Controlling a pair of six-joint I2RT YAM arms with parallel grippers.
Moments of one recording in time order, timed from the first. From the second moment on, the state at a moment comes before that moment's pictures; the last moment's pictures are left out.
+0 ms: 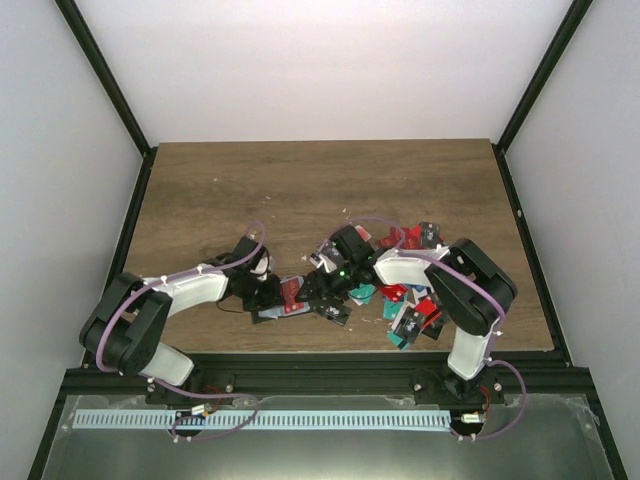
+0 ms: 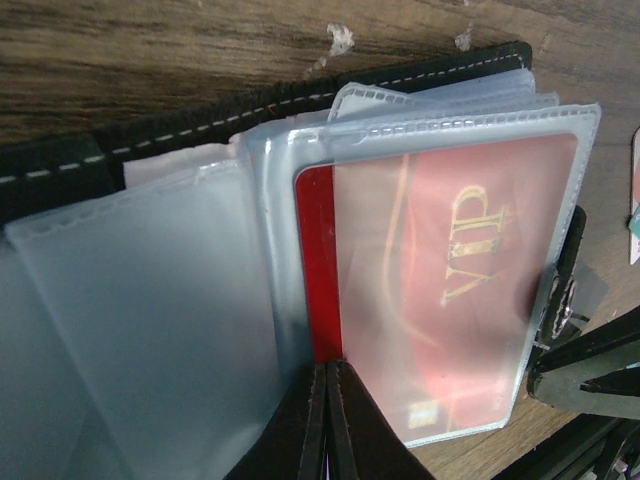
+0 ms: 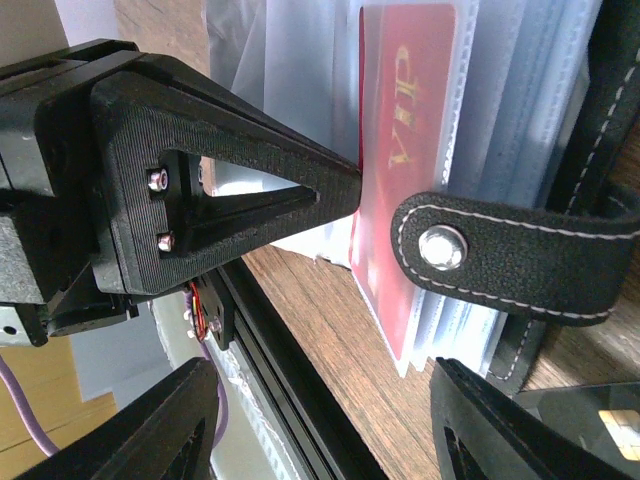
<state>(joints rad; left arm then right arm) -0.52 1.49 0.63 -0.34 0.45 -0.70 0.74 1.79 0.90 -0.09 -0.86 0.68</state>
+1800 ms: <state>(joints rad) -0.54 1.45 0.62 -0.36 0.39 -0.75 0.80 1.86 1.15 -0.34 -0.74 0.57</state>
